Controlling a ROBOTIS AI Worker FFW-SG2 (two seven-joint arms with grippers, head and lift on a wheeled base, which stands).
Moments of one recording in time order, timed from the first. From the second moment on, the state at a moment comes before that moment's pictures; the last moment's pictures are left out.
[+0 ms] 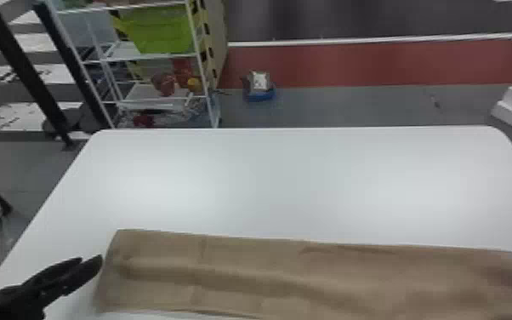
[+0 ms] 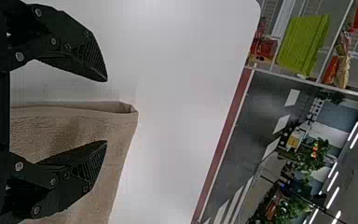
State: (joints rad) left arm 0.38 0.00 0.75 -2.14 0.10 0.91 -0.88; right arm 0.39 -0.26 -0.59 -1.64 -0.19 -0.01 1.35
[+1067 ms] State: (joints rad) left arm 0.47 0.00 0.66 -2.17 -0.03 0.92 -0.84; right arm 0.38 -0.28 -0.59 -1.62 -0.21 -0.04 1.36
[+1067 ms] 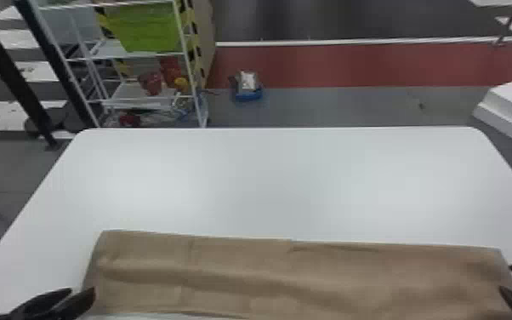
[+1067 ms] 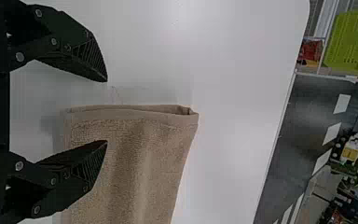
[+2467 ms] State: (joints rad) left arm 0.46 0.00 0.76 -2.22 -0.04 0.97 -0.88; right arm 0.37 -0.27 -0.58 -1.61 -0.23 -0.04 1.36
